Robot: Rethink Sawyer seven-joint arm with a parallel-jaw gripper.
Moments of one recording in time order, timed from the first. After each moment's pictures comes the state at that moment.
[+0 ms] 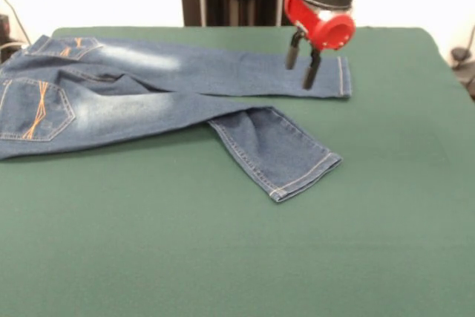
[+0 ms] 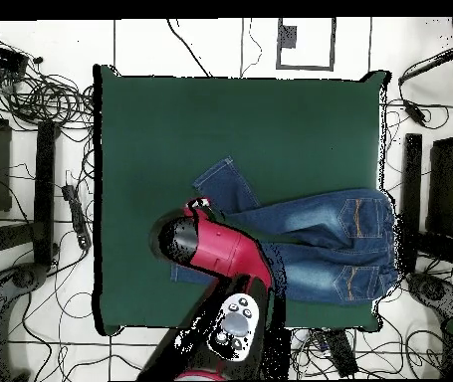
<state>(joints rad) 0.20 -0.51 -0.35 1.74 0.33 0.33 2.69</state>
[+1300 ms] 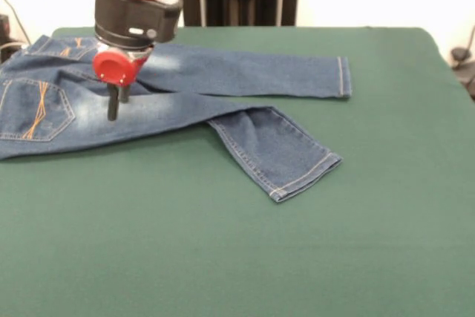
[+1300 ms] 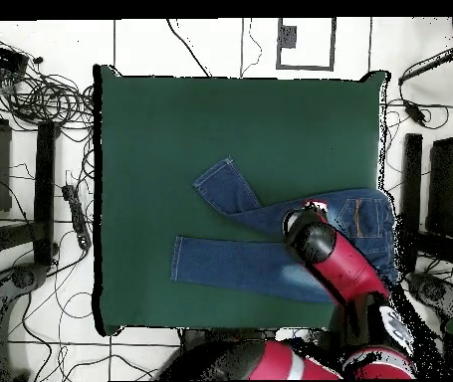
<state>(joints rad) -0.30 -0.42 -0.25 1.76 0.37 0.06 2.69</state>
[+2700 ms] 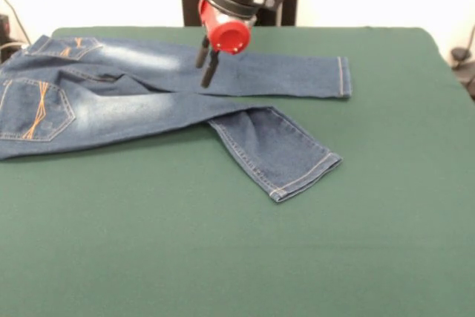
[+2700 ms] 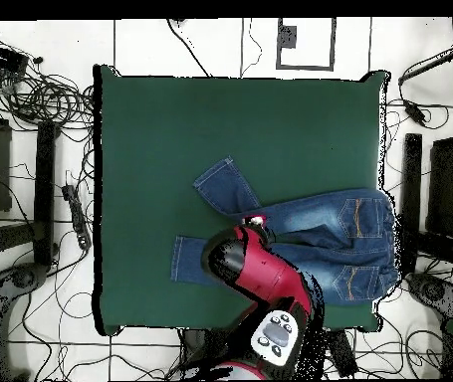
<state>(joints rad) 0.13 -0.41 -0.47 1.83 0.38 0.09 2.69</state>
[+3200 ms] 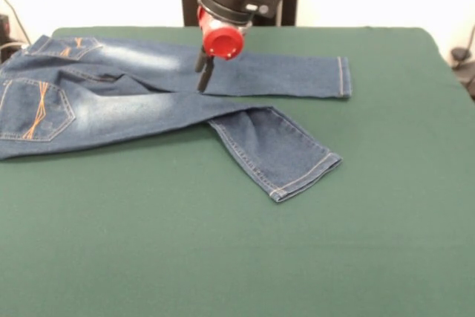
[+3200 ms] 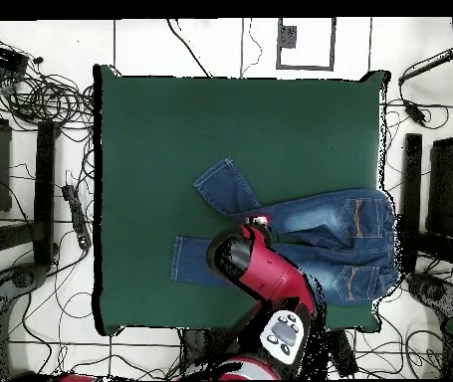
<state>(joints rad) 0.10 -0.40 -0.45 1.85 0.44 0.09 2.69</state>
